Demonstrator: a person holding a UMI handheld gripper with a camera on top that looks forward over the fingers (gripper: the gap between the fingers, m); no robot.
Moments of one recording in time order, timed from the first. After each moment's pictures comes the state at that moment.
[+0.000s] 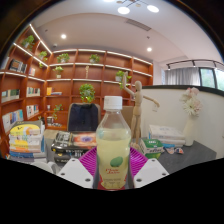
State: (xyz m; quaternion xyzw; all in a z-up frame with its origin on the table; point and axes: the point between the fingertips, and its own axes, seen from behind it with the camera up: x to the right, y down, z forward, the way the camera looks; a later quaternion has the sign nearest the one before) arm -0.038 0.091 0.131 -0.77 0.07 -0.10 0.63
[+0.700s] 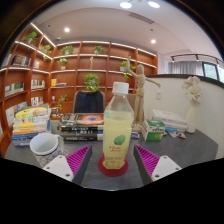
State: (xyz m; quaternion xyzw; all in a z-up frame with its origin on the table) arm -0.055 0.045 0.068 -0.80 0.05 -0.08 0.59
